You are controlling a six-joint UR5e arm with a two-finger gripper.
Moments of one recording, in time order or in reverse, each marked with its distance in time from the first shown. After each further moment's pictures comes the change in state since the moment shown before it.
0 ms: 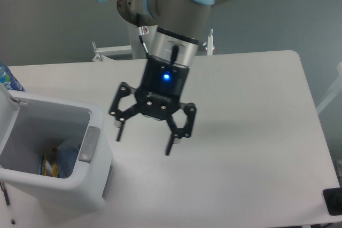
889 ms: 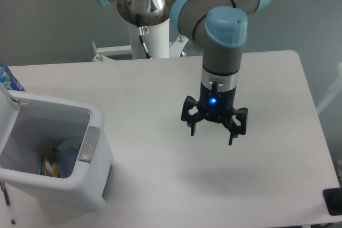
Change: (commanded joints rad) arm 0.074 -0.049 -0.058 -0.272 0.460 0.573
